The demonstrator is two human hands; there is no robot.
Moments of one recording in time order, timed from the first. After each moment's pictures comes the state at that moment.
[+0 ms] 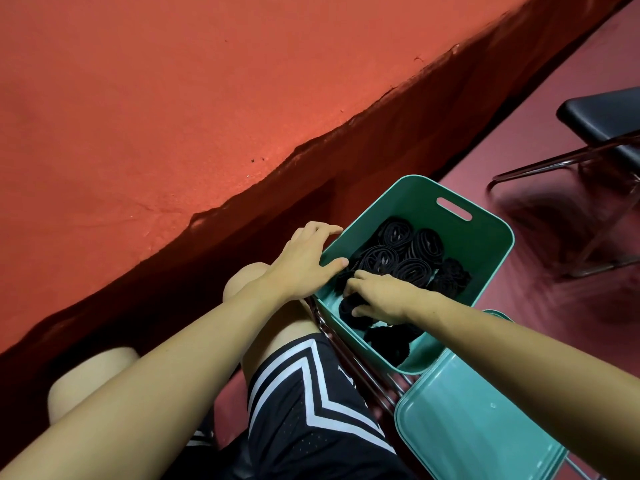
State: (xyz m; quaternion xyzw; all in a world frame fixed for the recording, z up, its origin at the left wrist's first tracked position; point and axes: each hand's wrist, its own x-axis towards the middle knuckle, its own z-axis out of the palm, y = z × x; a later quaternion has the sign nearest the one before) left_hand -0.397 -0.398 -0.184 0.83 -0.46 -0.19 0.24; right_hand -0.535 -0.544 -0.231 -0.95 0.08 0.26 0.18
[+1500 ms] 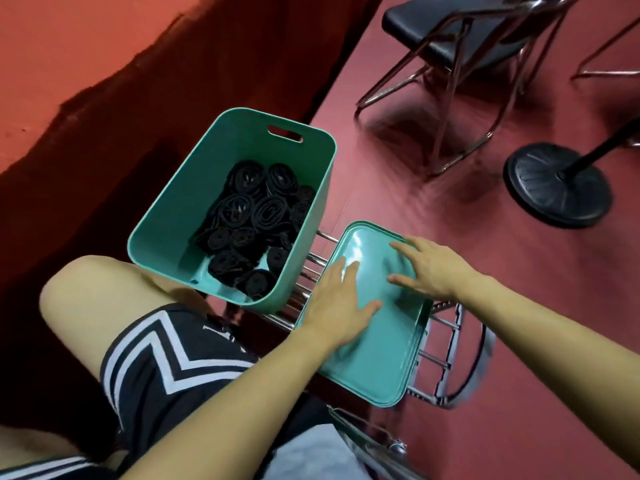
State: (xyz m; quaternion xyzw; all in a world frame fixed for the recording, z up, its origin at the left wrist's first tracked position) left_hand -0.681 -0.463 -0.273 0.75 -0.57 -0.31 0.13; right_hand -0.854 -0.629 -0.278 -0.90 0.38 0.20 0.12
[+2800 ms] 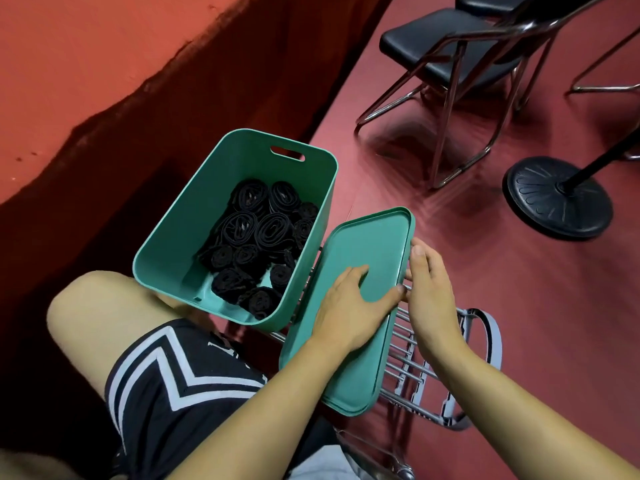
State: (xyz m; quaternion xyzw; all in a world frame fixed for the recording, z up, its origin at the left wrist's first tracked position) left_hand -0.688 -0.473 -0.218 0.76 -0.42 -0.42 0.27; right_hand -0.802 -0.530 -0.219 -0.50 0.56 -0.37 0.55
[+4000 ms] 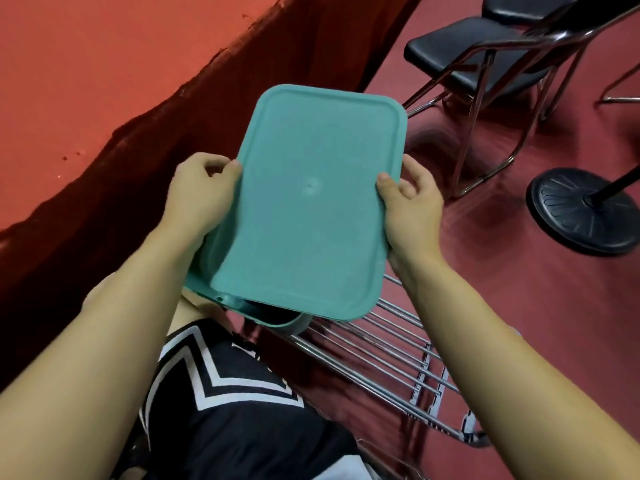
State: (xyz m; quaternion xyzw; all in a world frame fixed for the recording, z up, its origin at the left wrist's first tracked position) left_hand -0.463 -0.487 -0.129 0.85 -0.31 -0.15 0.40; right_hand -0.692 -0.586 -0.154 -0.43 0.48 -0.47 0.60
